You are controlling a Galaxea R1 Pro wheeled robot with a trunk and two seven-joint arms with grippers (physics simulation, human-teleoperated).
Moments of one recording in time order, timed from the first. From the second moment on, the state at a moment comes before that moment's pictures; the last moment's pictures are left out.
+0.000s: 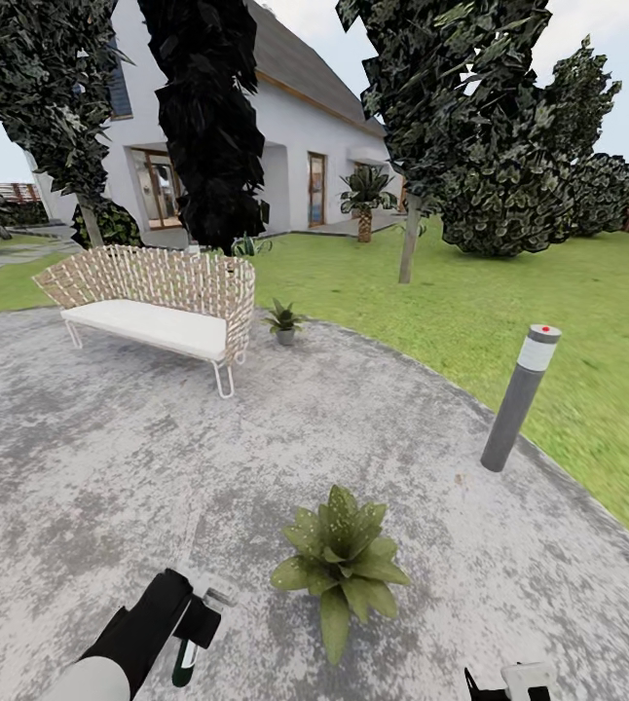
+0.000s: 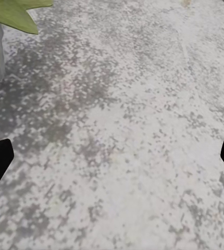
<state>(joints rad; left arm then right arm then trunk) -0.53 0.00 -0.03 -0.60 -0.45 0.70 -0.37 -0.36 -0.12 -0.82 -0.11 0.85 -0.60 0.06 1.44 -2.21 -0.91</state>
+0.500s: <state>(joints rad) -0.52 0.01 -0.13 -0.60 -0.45 0.69 -0.37 -0.36 -0.12 -0.82 -0.11 0.85 -0.60 0.06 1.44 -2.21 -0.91</state>
